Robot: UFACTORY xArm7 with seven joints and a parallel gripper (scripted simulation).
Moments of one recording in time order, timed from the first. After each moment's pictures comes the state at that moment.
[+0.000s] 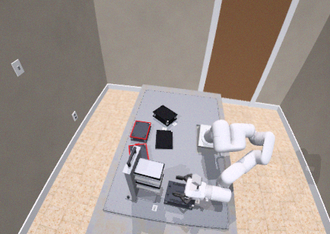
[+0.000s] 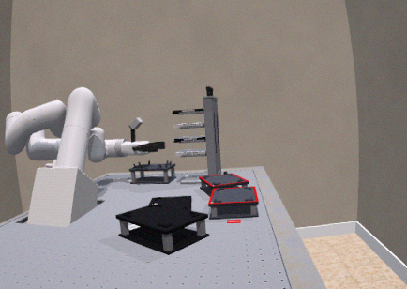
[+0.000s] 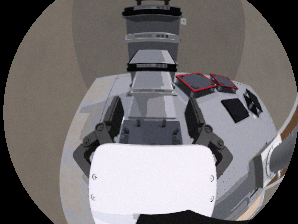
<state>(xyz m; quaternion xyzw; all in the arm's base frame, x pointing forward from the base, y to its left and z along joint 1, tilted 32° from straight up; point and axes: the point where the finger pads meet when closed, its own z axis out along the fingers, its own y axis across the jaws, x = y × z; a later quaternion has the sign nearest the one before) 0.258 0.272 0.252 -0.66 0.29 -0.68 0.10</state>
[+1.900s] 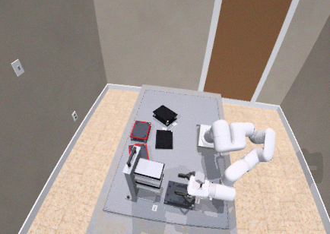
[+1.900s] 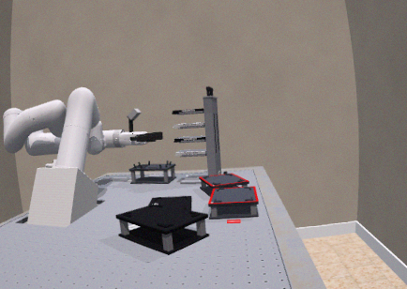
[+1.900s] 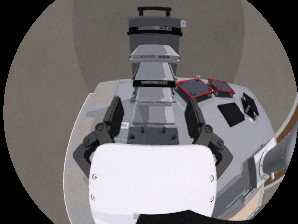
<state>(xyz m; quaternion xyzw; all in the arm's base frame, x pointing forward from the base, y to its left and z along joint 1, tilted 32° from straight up) 0.247 0.257 0.288 -0.66 0.29 -0.68 0.10</state>
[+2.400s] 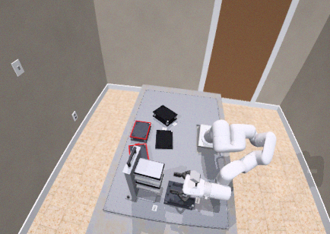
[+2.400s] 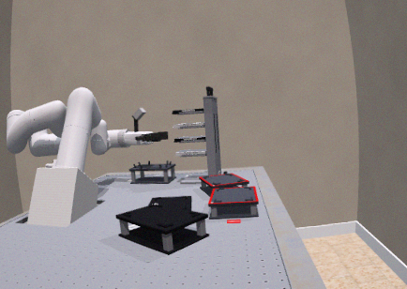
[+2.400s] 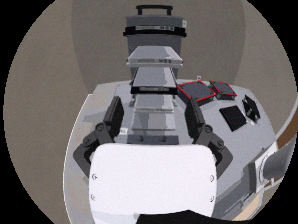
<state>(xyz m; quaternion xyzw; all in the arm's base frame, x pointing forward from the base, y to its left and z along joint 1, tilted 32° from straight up) 0.269 0.251 0.287 -0.66 0.29 -0.68 0.10</state>
